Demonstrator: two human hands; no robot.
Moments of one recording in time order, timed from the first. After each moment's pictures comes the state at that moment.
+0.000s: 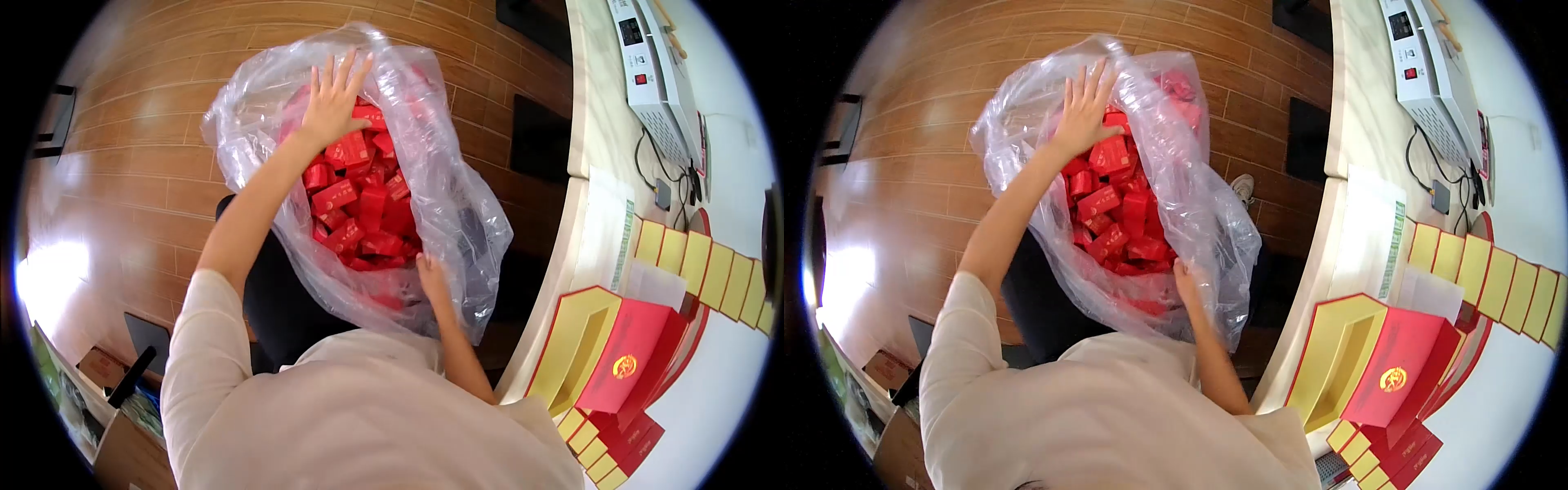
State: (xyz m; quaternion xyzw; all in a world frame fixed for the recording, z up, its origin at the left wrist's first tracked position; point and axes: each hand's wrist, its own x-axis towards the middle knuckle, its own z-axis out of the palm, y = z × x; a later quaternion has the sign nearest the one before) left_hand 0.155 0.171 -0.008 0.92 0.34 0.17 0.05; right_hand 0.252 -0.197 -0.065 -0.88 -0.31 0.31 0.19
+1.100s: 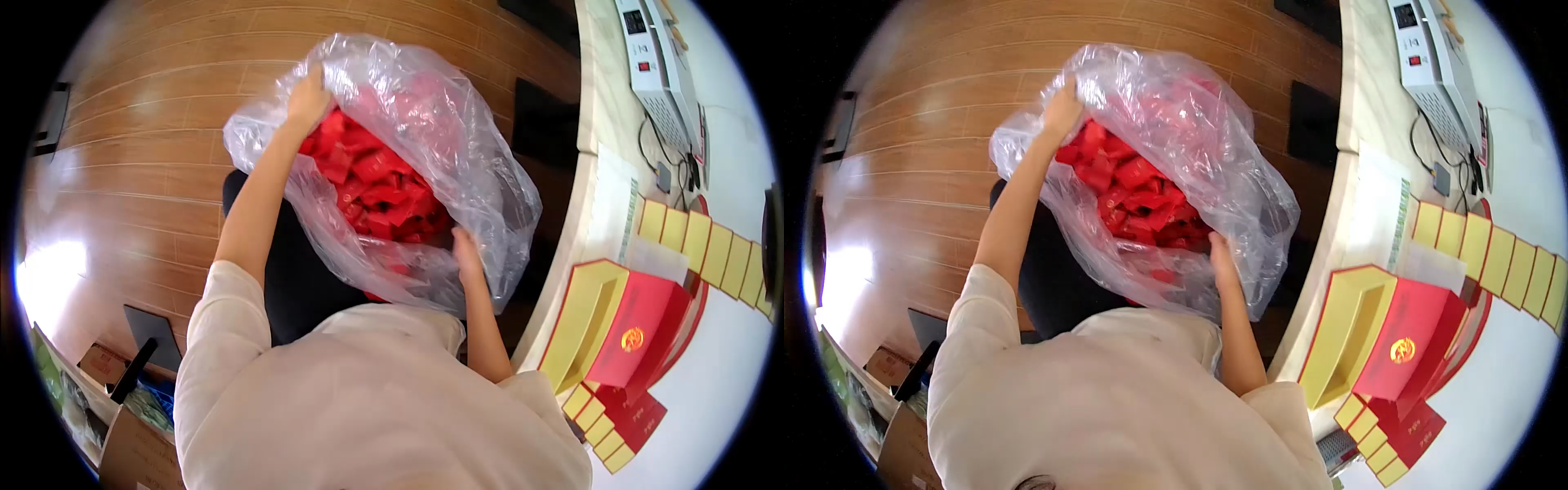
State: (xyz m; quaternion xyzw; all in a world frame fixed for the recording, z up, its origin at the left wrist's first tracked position) left_hand 0.100 0.185 -0.049 0.77 0.53 0.15 0.31; right_hand 0.280 -0.210 -0.061 -0.80 -0.02 0.37 0.47
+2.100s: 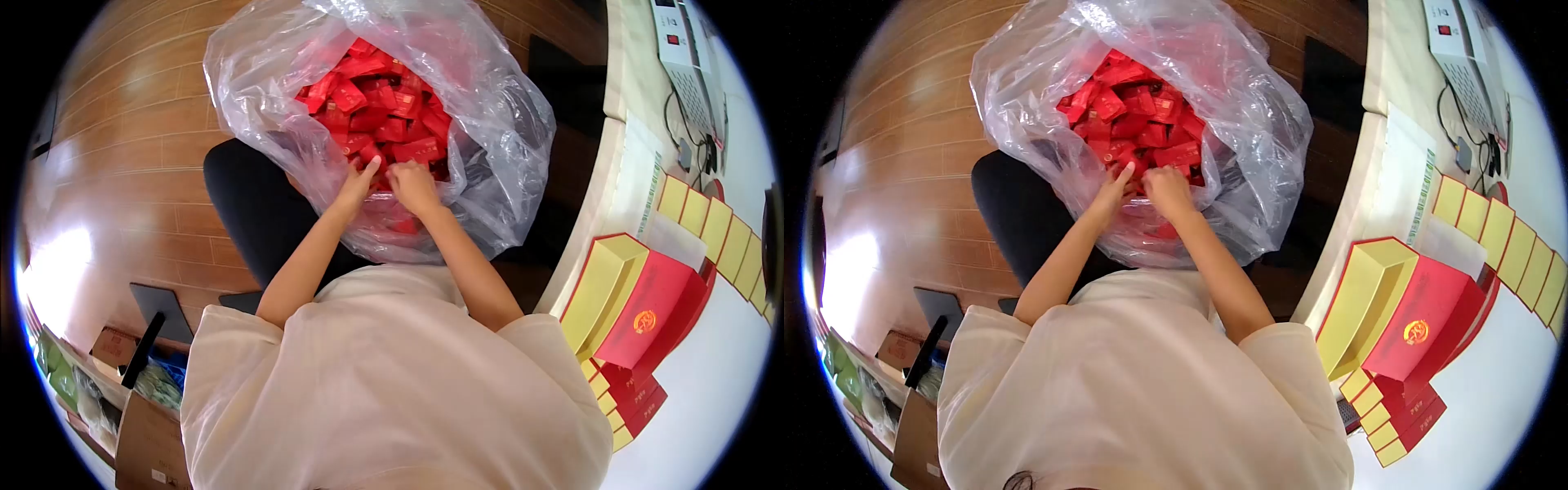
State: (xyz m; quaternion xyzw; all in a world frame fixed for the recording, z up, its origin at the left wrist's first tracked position) left_hand 0.076 -0.061 -0.103 0.22 0.57 0.12 0.78; right_hand 0.213 -0.116 -0.074 -0.74 -0.59 0.30 0.12
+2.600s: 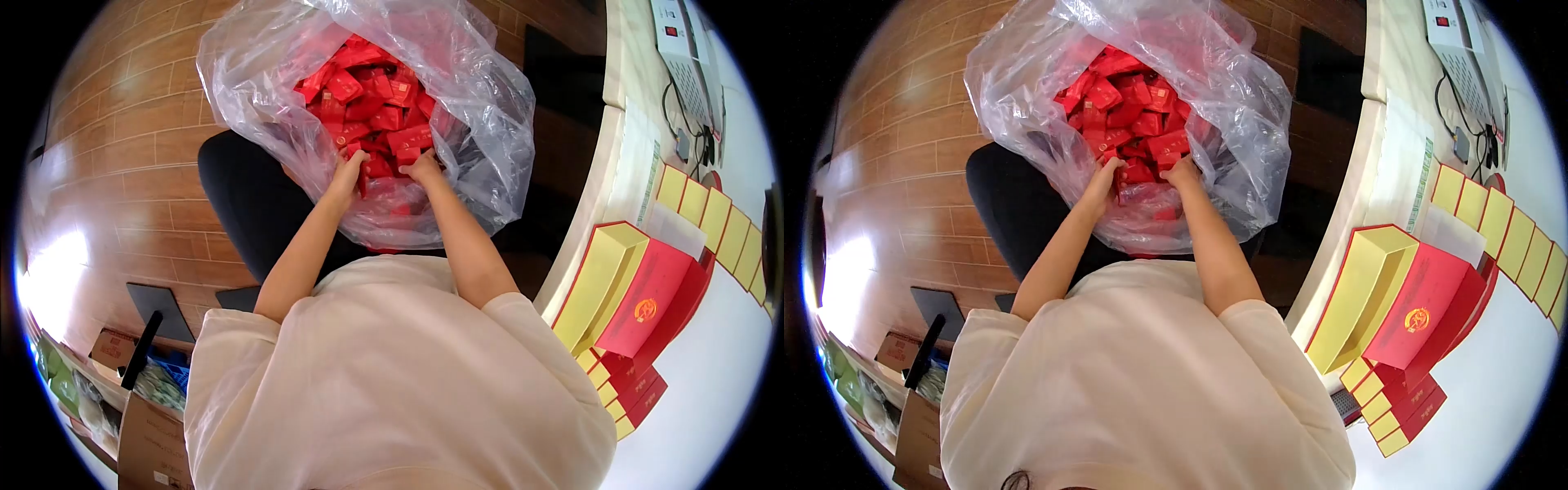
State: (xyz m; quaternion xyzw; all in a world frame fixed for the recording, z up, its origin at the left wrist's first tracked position) left_hand 0.071 -0.055 -0.113 0.18 0.58 0.16 0.78; right_hand 0.242 -0.135 -0.167 -0.89 -0.25 0.38 -0.04
